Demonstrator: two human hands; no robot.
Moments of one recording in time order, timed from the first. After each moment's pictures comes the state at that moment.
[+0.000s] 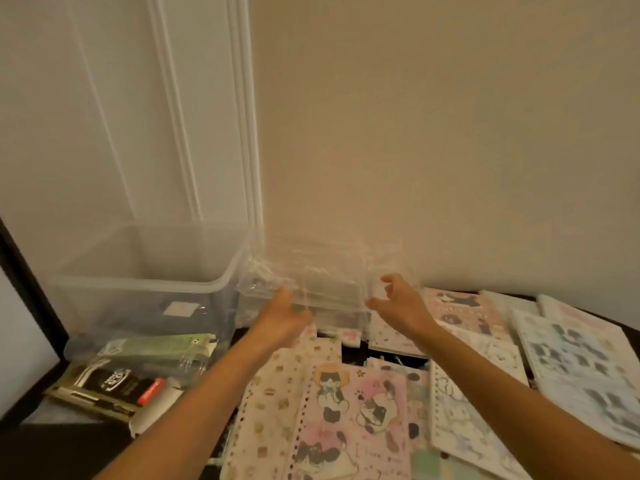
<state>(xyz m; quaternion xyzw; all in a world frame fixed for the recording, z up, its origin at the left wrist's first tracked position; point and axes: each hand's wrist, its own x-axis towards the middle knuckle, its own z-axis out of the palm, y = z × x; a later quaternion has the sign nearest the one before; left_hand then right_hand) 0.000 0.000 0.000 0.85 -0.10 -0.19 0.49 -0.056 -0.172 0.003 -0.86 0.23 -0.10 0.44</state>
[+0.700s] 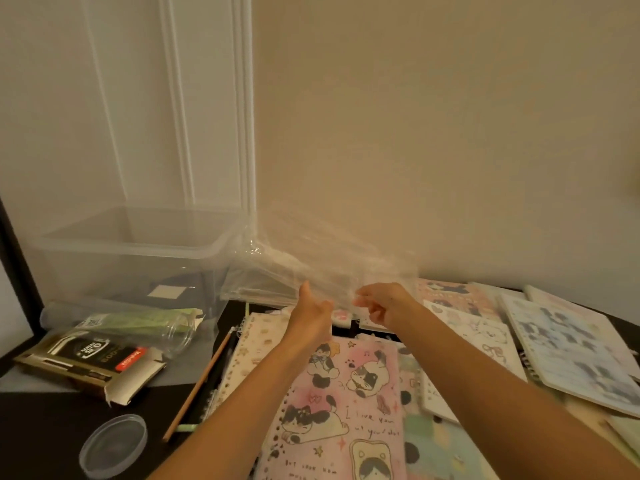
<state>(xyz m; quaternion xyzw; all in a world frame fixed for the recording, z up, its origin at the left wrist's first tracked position) -0.047 -0.035 -0.056 0.75 -0.11 -0.16 0.63 -0.050 -0.169 -0.041 -0.65 0.35 -0.06 0.67</state>
